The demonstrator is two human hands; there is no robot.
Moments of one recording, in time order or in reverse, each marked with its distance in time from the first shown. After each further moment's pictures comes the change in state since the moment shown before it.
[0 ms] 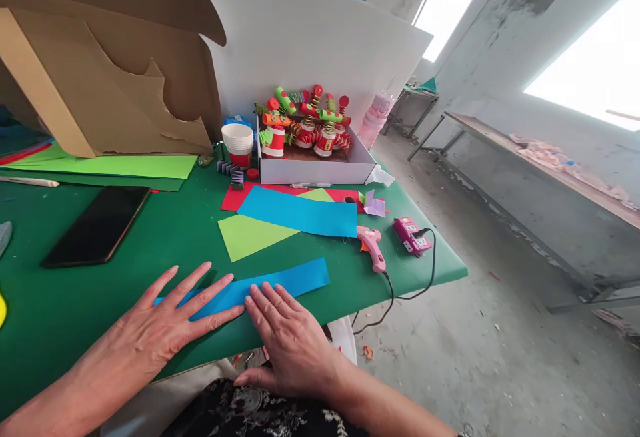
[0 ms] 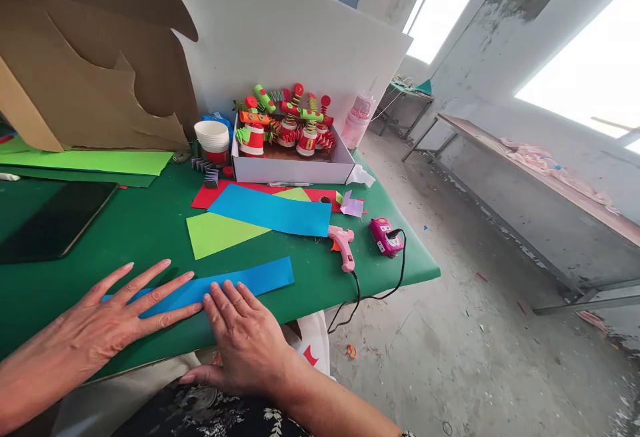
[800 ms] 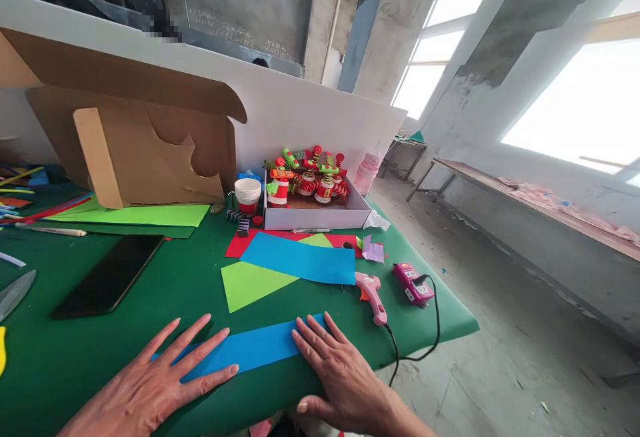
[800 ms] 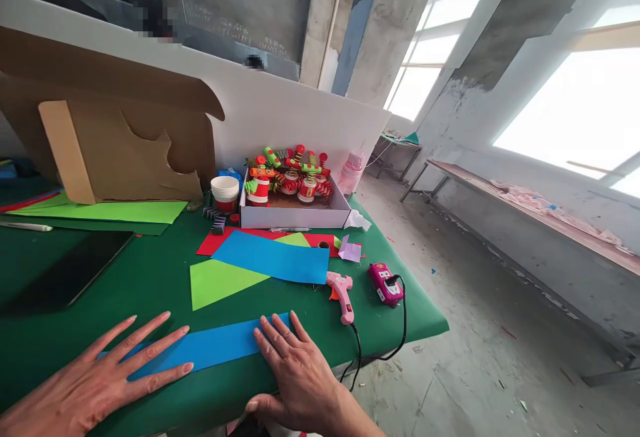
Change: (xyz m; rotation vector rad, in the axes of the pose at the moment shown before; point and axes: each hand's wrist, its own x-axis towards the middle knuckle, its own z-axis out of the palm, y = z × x) left_hand 0.015 -0.002 -0.007 0.139 0.198 0.105; right_hand -0.038 0.059 -0.051 -0.015 -0.111 0.055
